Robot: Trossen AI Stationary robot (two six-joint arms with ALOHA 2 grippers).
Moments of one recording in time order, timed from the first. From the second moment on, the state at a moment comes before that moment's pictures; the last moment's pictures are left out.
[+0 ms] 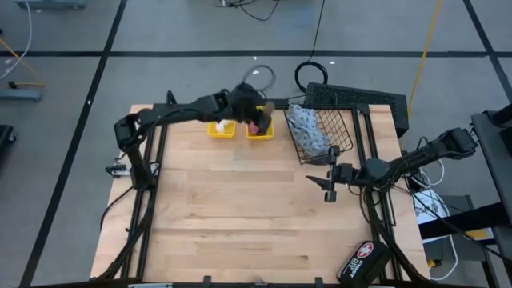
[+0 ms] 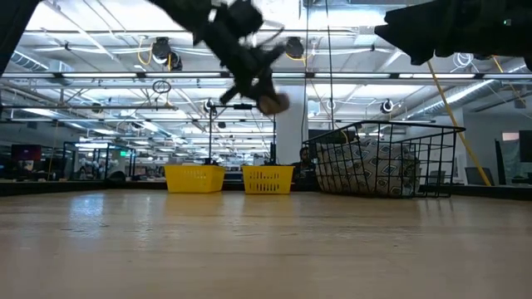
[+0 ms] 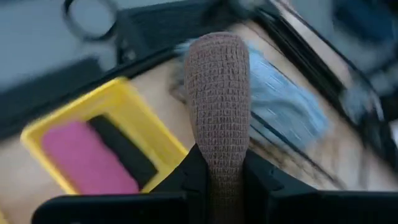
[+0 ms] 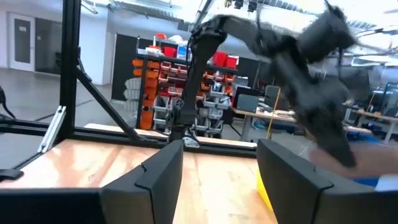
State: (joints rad) left arm 0.41 1.80 1.51 -0.40 0.01 -0.50; right arm 0.29 0.87 0.15 0.94 0.37 -0.22
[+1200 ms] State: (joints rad) left arm 0.55 2.01 1.41 -0.08 0.18 -0.86; right arm 0.29 0.86 0.15 0.86 0.37 -0.20
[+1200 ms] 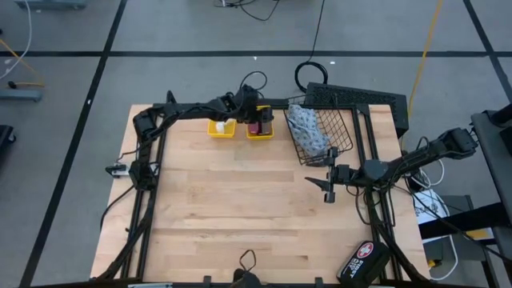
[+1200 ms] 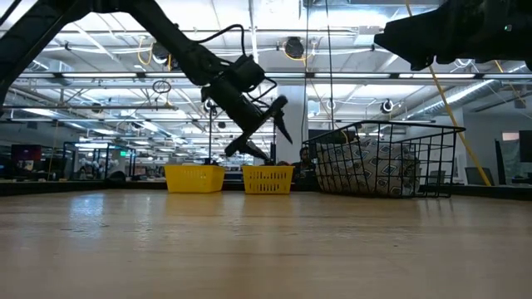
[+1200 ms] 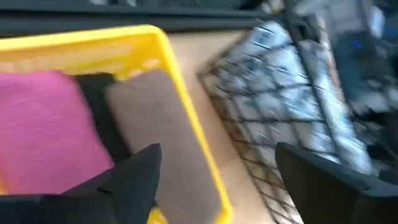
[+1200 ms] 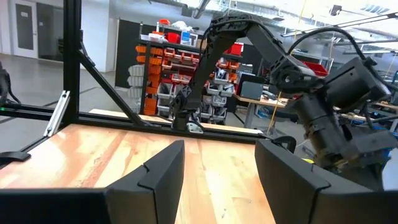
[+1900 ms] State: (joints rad) left arm 0.48 1.24 1.44 -0.80 0.31 -0.08; right arm 0.29 0.62 0.15 0.57 0.40 0.07
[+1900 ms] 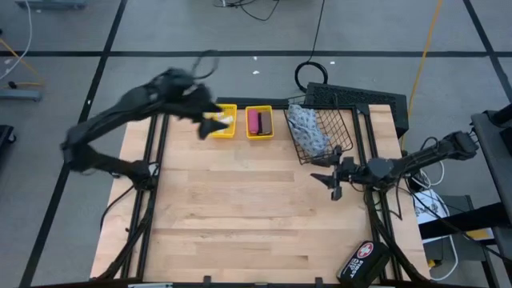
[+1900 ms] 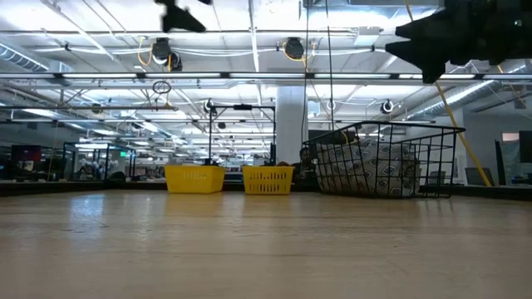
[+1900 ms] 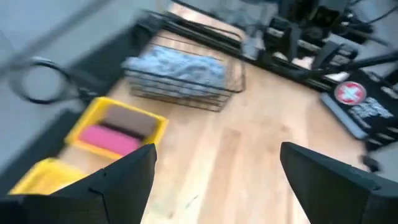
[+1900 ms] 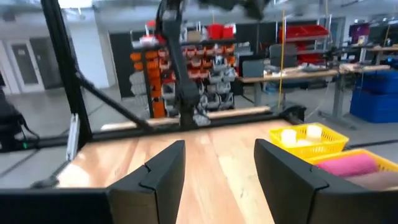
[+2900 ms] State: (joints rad) left arm 0.36 0.25 0.18 0.06 0.10 -0.02; right arm 0.28 0.46 0.46 0.04 0.50 -0.09
